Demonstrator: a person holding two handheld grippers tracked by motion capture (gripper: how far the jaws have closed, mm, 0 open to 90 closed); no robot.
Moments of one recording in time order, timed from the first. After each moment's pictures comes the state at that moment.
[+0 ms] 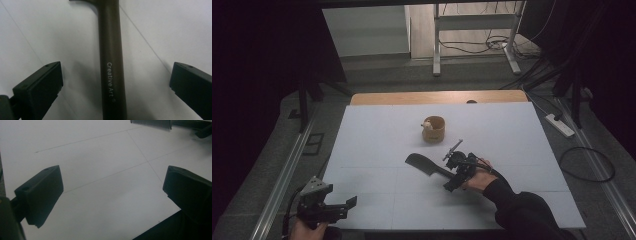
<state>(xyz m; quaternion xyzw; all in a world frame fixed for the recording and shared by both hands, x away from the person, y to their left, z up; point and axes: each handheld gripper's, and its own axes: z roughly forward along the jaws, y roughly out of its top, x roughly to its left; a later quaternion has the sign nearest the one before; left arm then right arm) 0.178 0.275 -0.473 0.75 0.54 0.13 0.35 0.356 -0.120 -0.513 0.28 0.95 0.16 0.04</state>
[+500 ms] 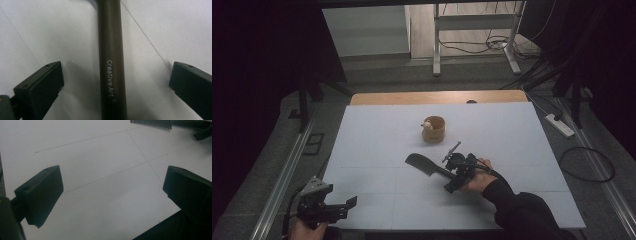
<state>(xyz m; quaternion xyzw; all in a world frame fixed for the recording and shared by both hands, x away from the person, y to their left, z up) 0.178 0.274 -0.473 0.75 0.54 0.13 0.35 0.354 -0.118 -0.515 0.27 0.95 0.14 0.06</state>
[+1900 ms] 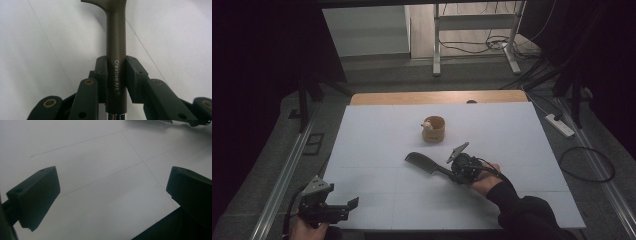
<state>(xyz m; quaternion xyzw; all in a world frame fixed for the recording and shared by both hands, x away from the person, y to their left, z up) 0.179 0.271 -0.471 0.76 0.52 0.13 0.36 0.341 -0.133 -0.494 0.22 0.95 0.21 0.08</state>
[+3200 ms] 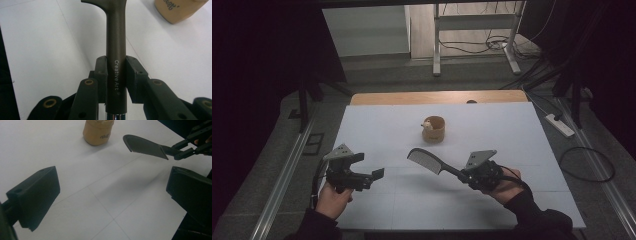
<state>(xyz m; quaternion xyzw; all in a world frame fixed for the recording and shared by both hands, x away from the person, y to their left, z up) 0.257 0.225 -0.438 0.77 0.44 0.09 0.46 0.300 -0.174 -0.451 0.17 0.93 0.30 0.13</state>
